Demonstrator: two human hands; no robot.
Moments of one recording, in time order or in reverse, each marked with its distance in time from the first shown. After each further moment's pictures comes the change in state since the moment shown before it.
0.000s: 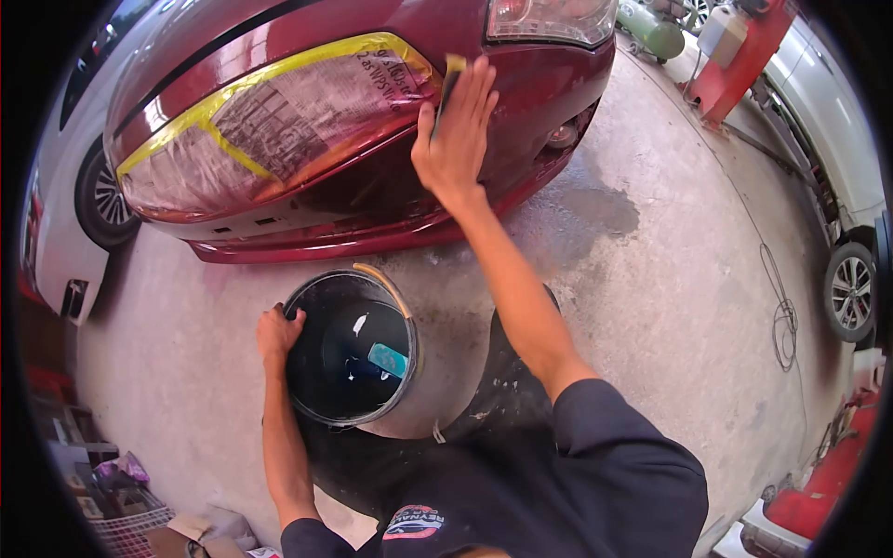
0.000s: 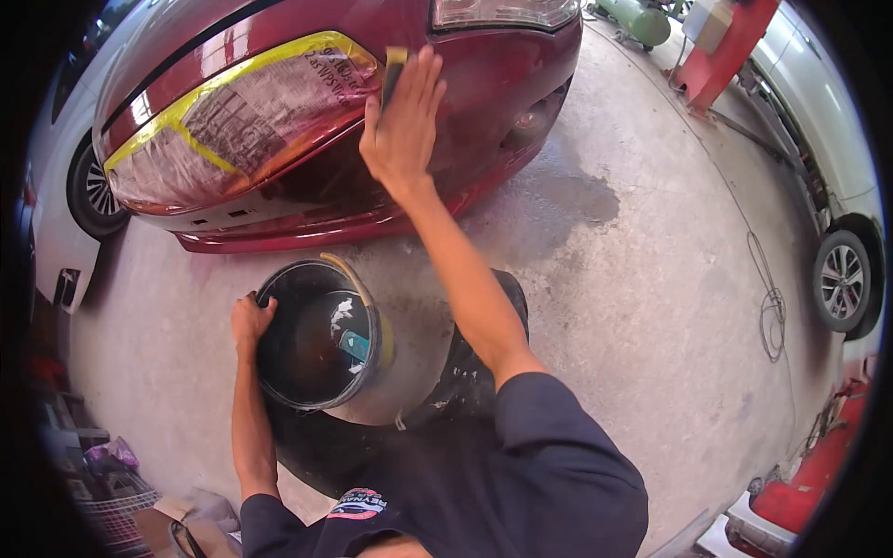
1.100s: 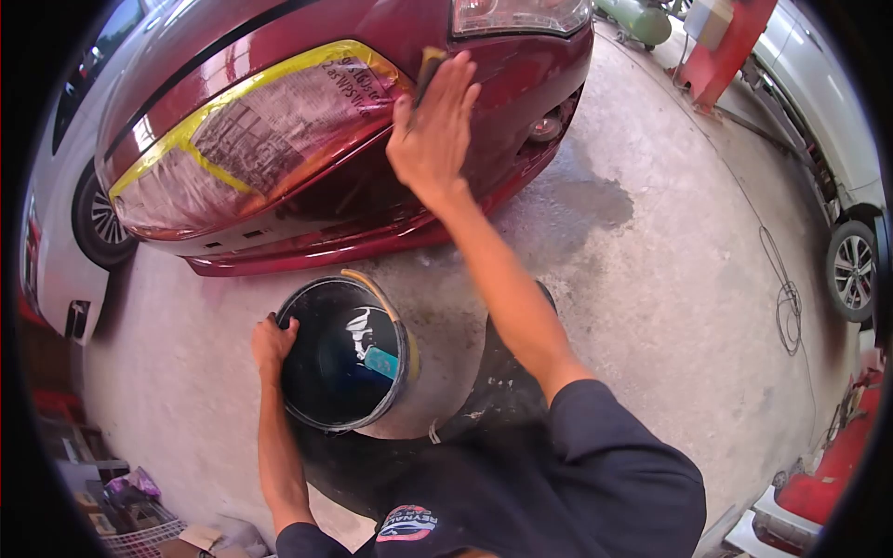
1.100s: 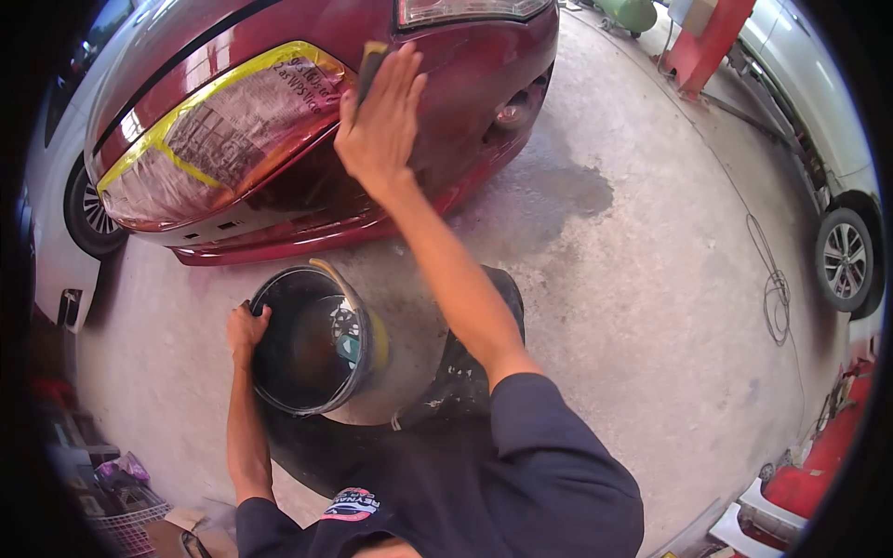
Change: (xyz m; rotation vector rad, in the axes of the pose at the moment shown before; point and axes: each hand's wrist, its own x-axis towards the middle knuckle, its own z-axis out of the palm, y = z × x) left_hand -0.002 0.007 -0.005 0.042 0.004 0.001; right_hand 0.004 0.001 -0.003 -0.050 -0.015 0.099
